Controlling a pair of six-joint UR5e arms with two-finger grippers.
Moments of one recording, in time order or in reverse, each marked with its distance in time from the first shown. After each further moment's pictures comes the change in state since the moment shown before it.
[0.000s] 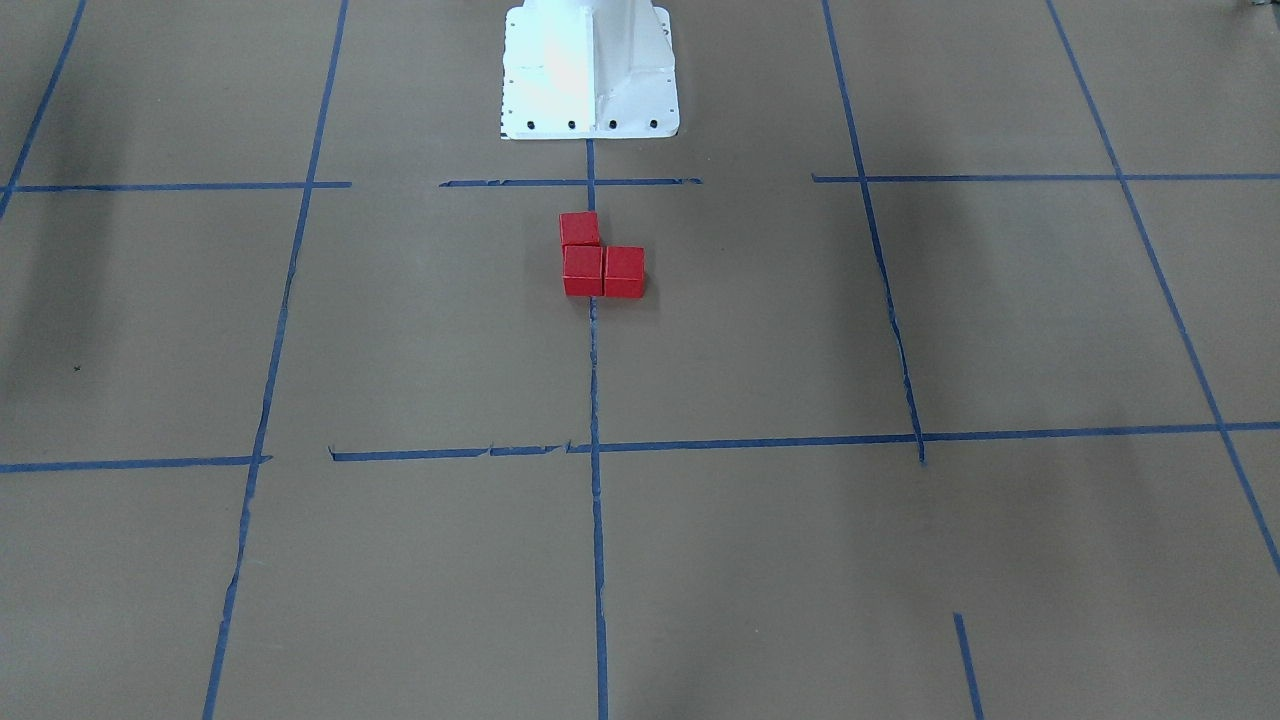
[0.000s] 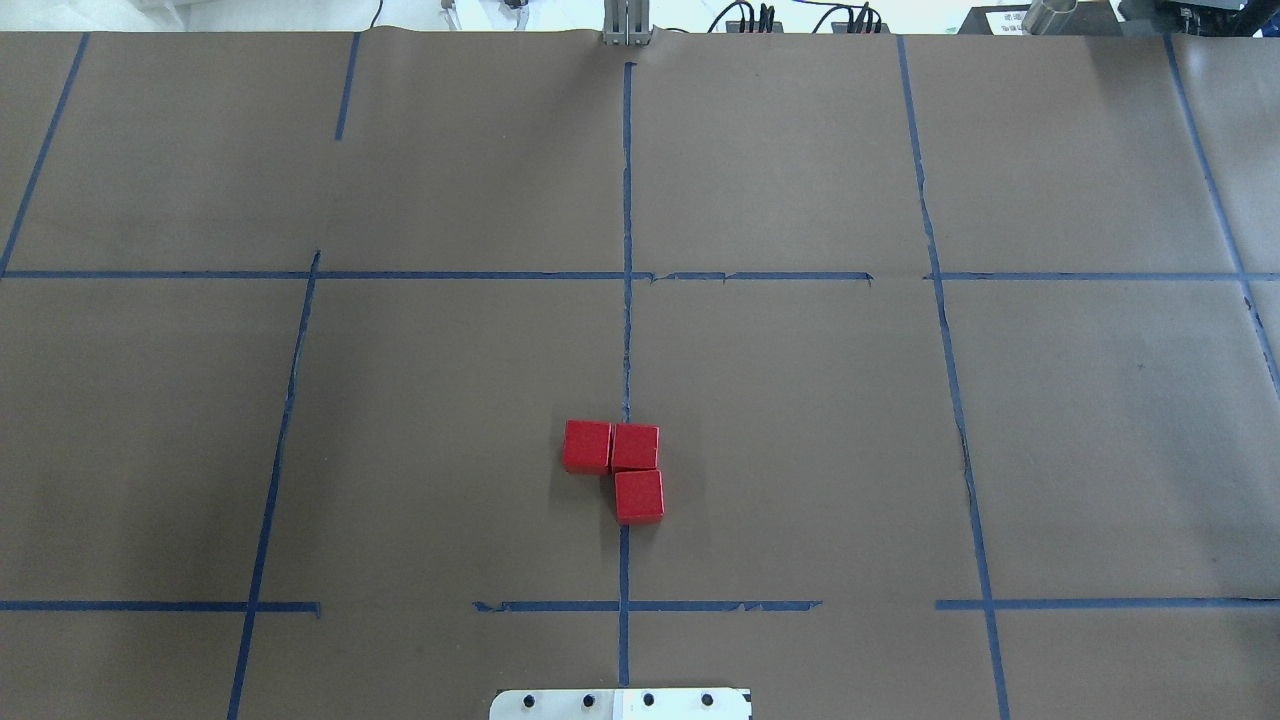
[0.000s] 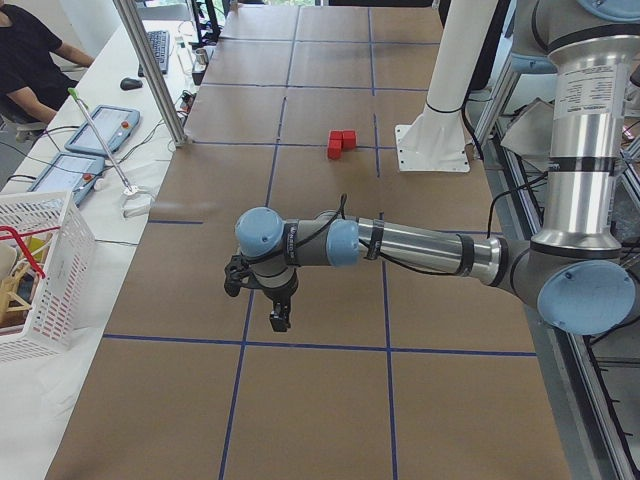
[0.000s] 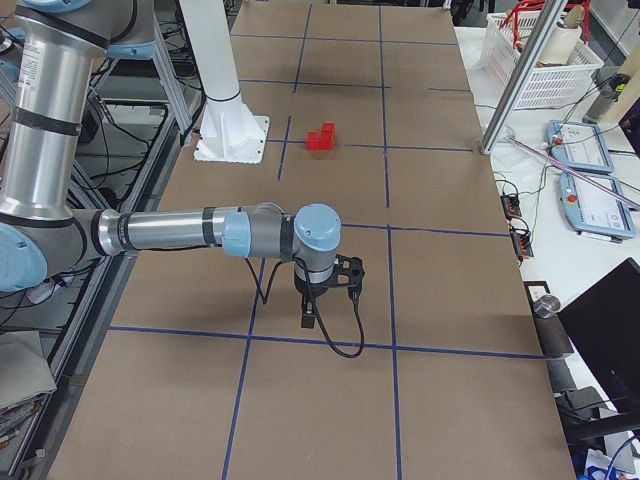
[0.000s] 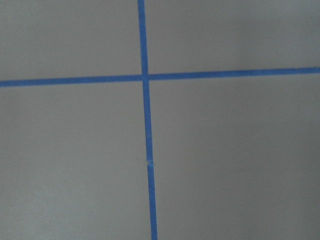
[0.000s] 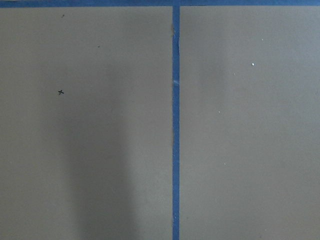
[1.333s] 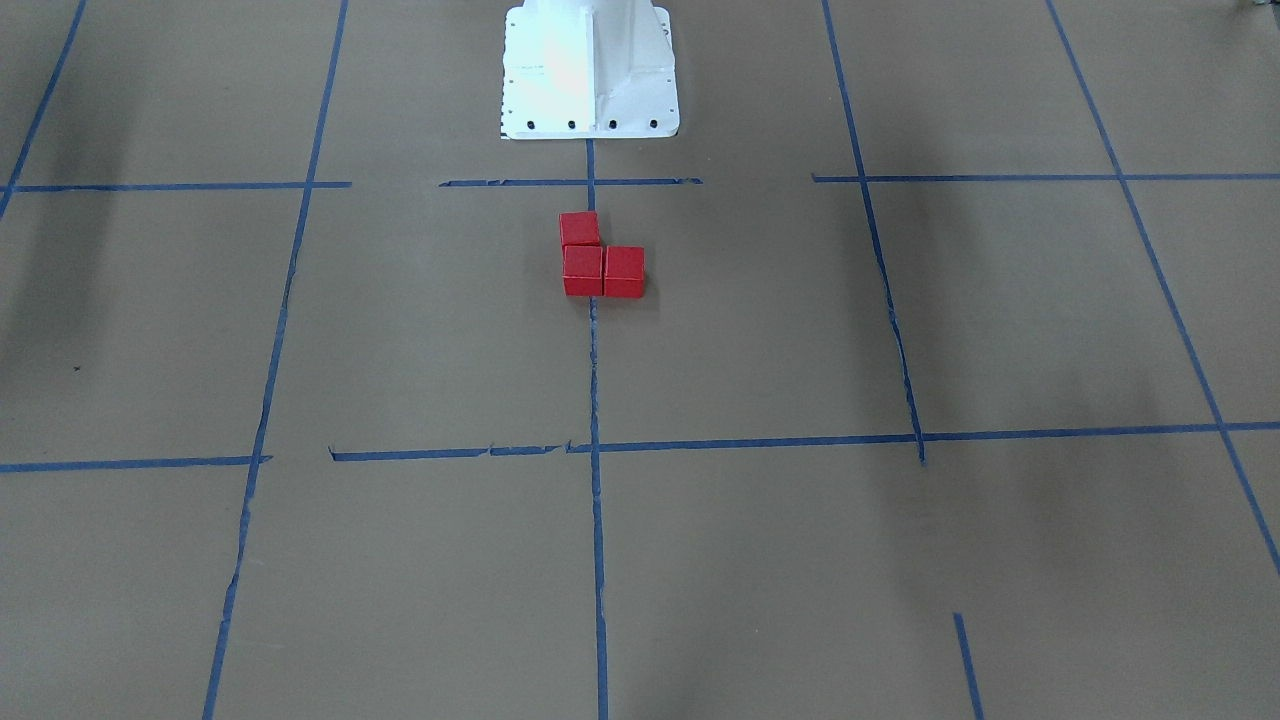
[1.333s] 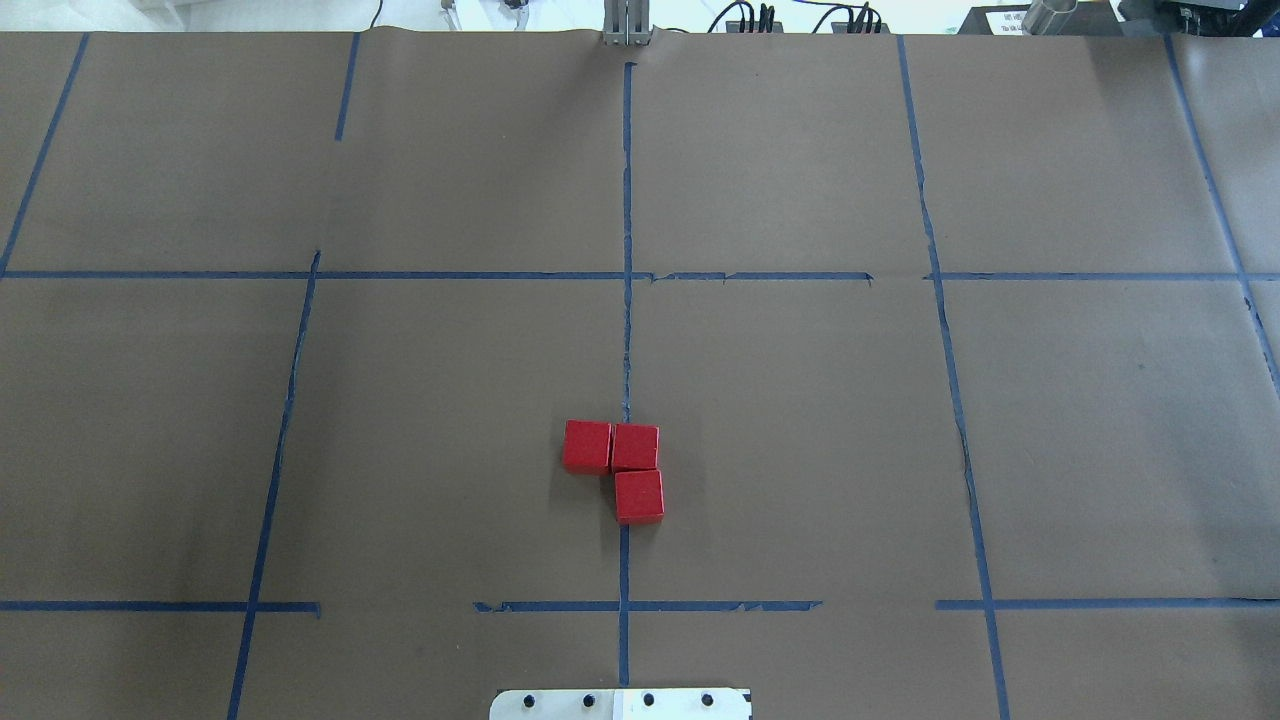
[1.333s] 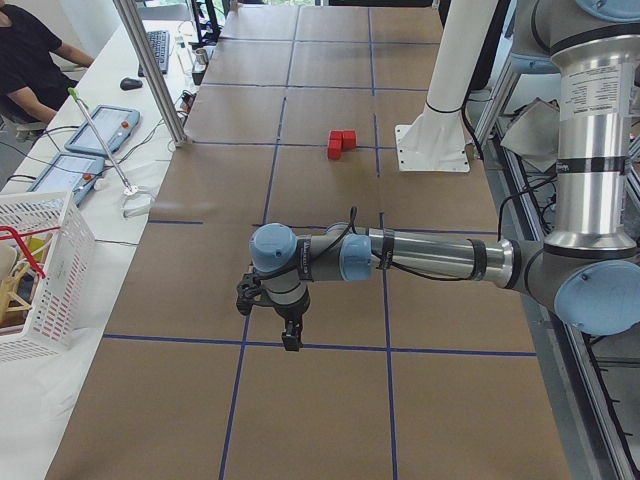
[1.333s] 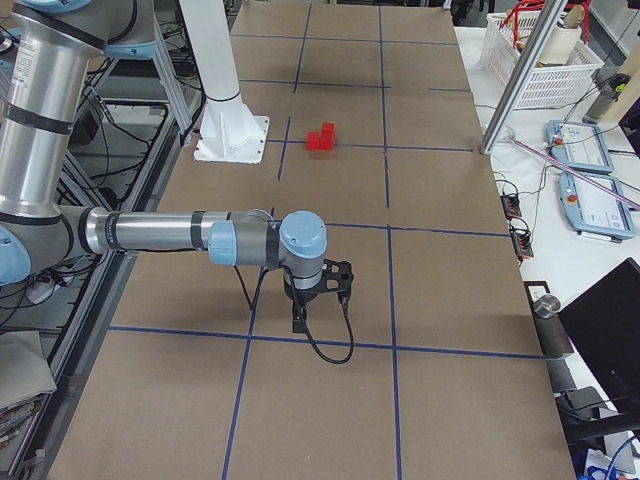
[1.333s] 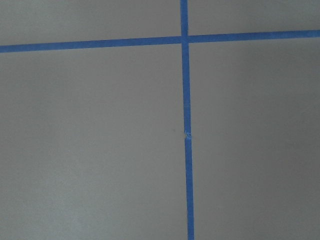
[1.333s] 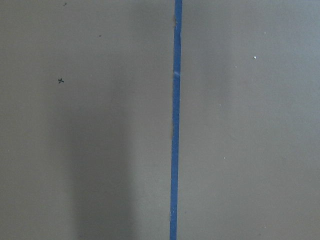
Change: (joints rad) left arm 0.007 0.039 0.009 -0.022 0.073 -0.007; right arm 0.000 -0.050 0.020 0.058 0.007 -0.007
